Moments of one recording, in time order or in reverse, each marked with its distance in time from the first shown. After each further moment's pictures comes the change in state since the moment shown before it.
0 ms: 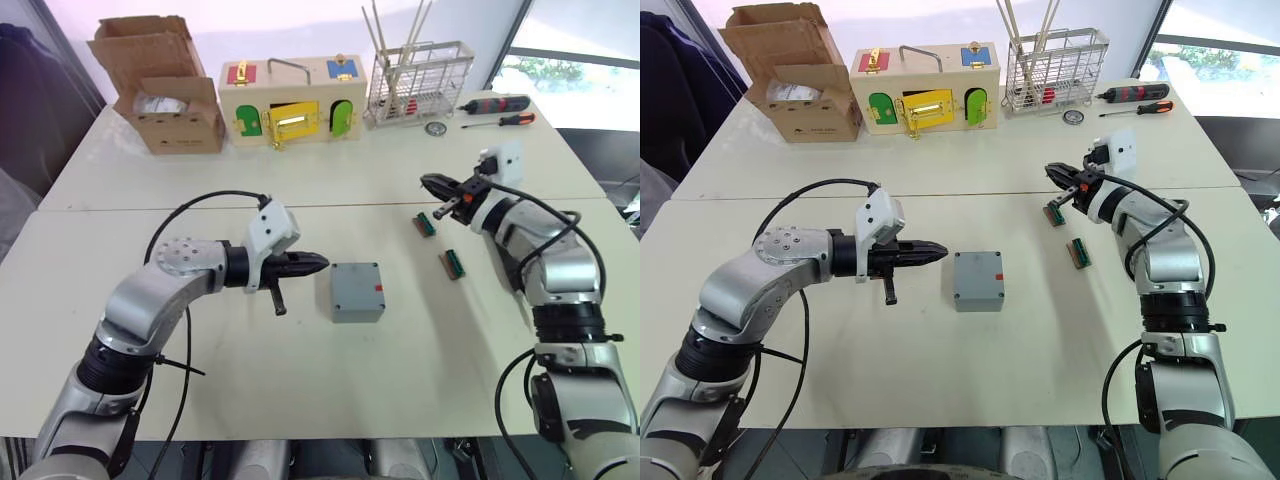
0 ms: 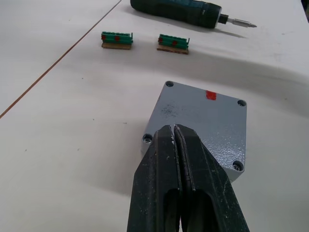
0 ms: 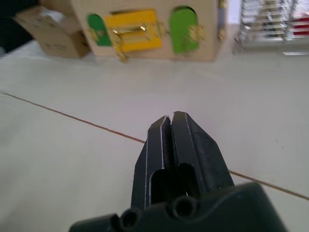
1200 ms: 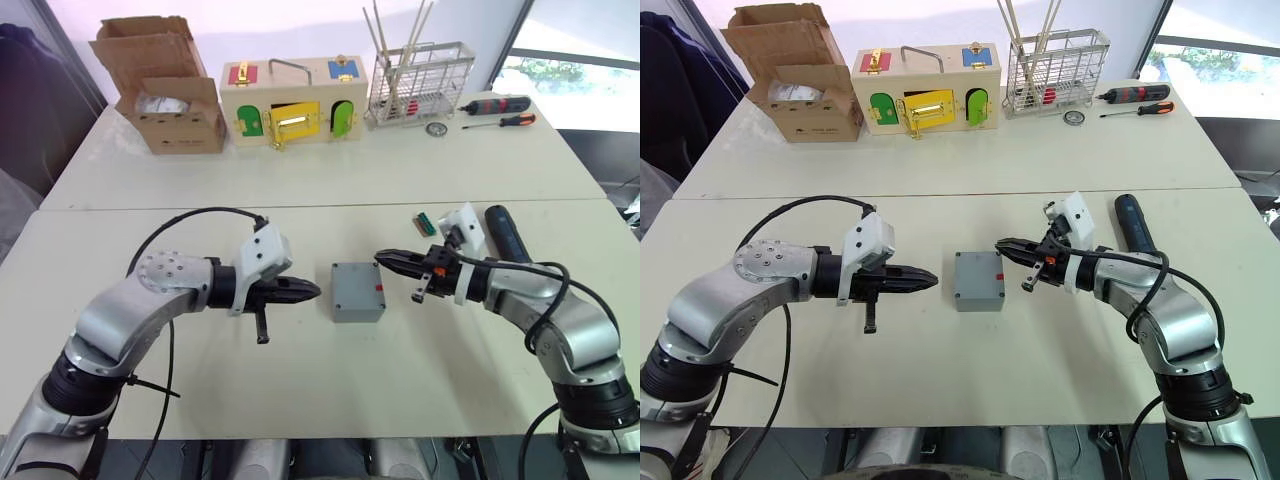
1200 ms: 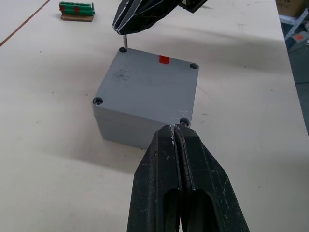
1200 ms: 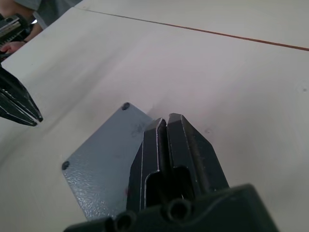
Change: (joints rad) left arm 0.075 0.126 -0.005 -0.110 -0.066 0.035 -0.044; right arm 0.258 -0.051 0.114 -0.378 0.139 0.212 0.033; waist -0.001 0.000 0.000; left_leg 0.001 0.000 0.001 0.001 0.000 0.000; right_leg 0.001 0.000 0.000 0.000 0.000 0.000
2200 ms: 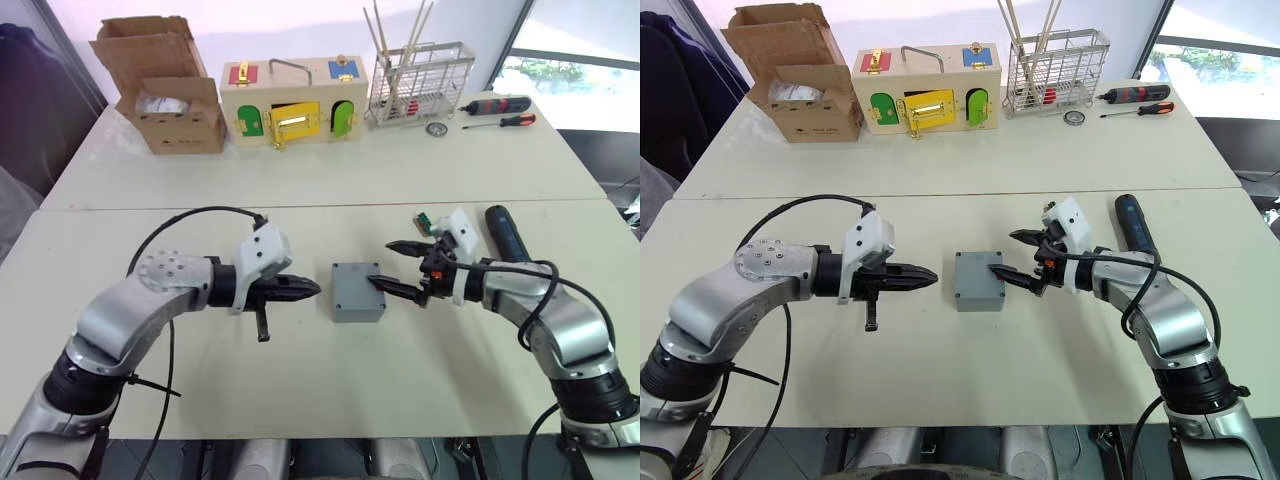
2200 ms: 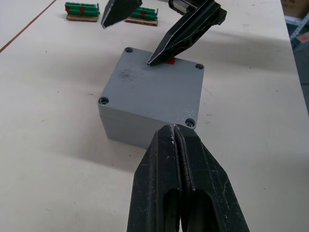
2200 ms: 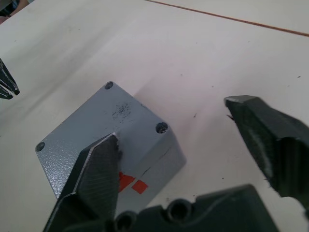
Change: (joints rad) left arm -0.011 -0.019 -0.003 0.020 0.004 -0.006 0.007; right arm -0.027 -0.042 0.020 0.052 -0.047 -0.022 0.043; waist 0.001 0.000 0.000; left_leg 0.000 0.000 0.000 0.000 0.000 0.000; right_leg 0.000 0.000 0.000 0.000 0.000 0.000
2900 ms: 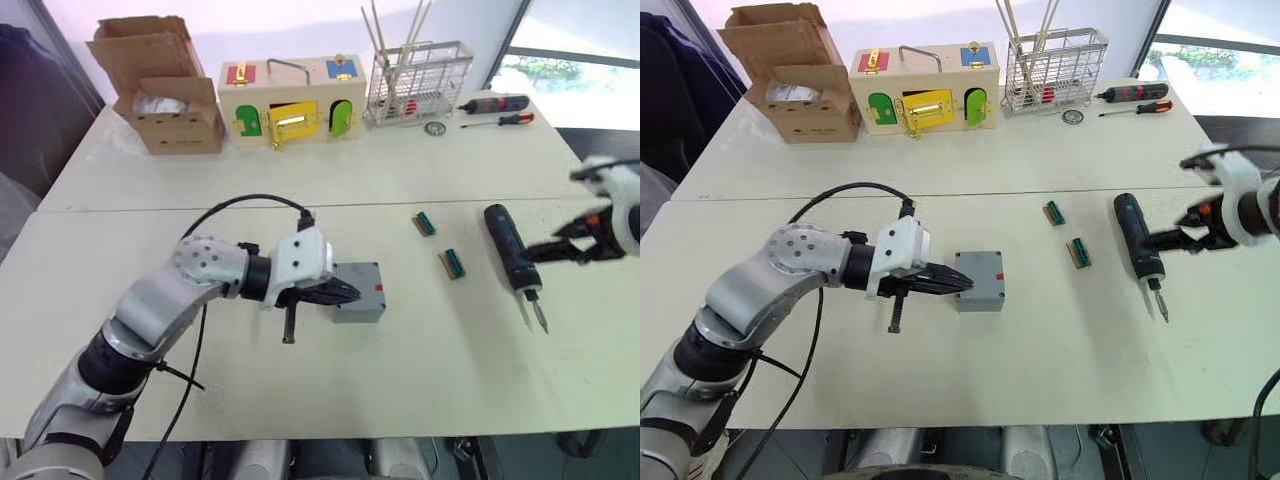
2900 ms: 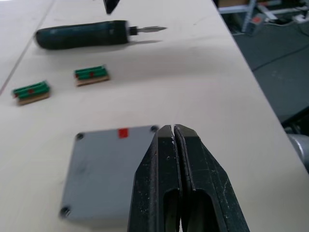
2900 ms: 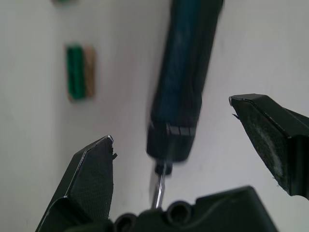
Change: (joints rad) left arm -0.133 -0.084 -0.176 -0.019 0.108 -0.175 -0.091; right arm -0.517 -0.595 0.365 0.618 -0.147 0.476 0.389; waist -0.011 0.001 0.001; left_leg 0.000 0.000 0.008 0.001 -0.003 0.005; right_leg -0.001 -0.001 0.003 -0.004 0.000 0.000
